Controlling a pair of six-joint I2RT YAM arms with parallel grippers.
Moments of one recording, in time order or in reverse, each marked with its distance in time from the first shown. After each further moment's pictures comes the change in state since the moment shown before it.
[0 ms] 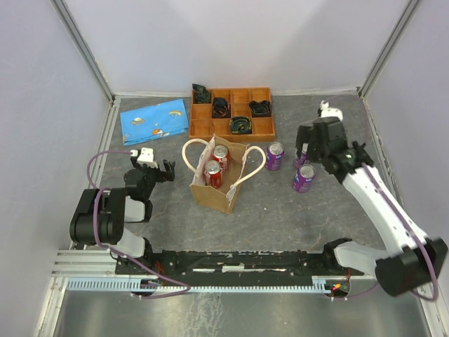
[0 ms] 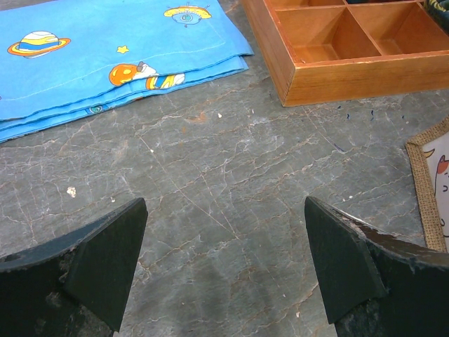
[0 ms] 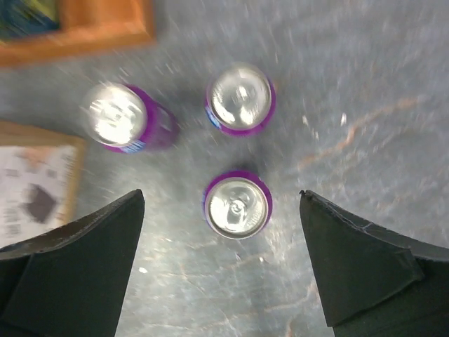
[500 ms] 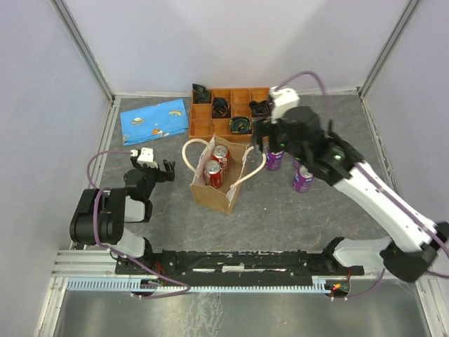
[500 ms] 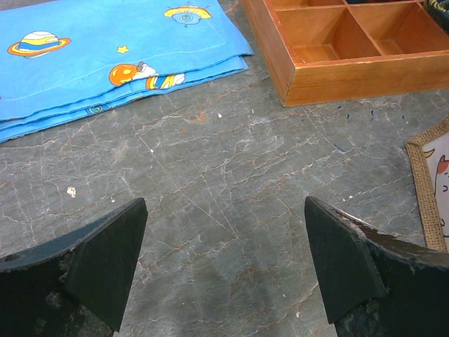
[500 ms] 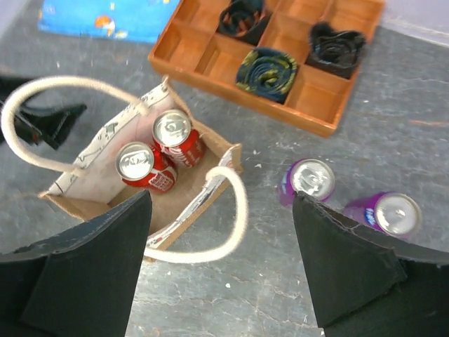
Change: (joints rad) left arm 0.000 0.000 0.000 0.000 0.000 0.000; right arm 0.401 -0.032 0.351 0.069 -0.033 -0.134
